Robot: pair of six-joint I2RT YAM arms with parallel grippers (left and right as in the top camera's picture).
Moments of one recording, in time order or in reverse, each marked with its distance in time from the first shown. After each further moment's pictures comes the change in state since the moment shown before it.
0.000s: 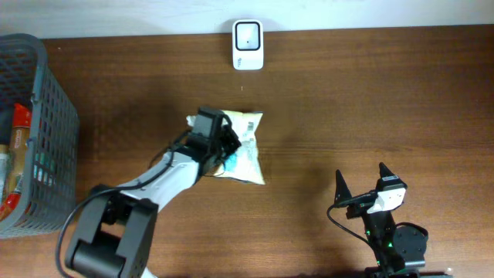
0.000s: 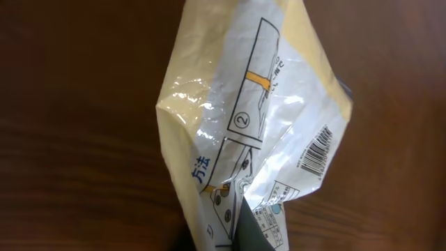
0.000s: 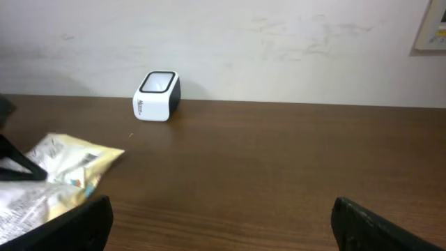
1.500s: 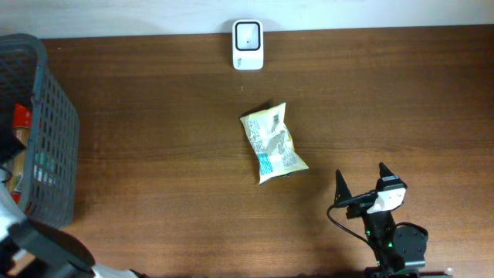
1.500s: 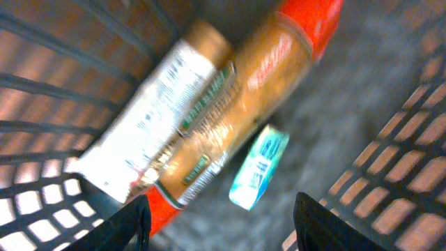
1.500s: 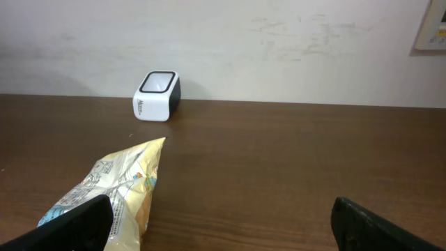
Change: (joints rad) left arm 1.156 -0.003 0.700 -0.906 -0.278 1.023; right arm 0.000 0.000 0.000 0.000 0.000 0.000
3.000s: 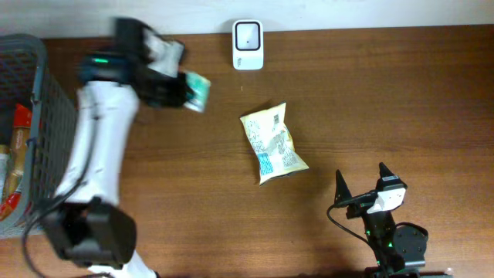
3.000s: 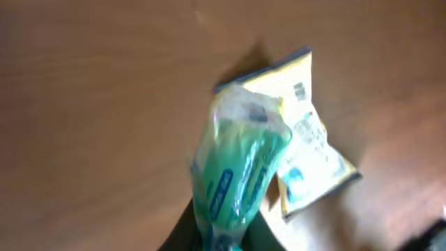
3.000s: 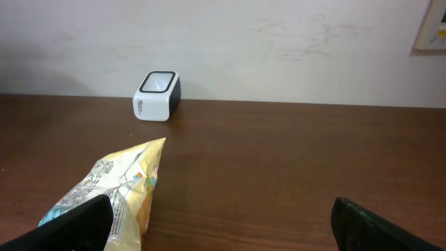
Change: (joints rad) left arm -0.849 0.087 0.160 -0.135 0.550 -0.022; right arm 0.000 0.000 0.000 0.000 0.000 0.000
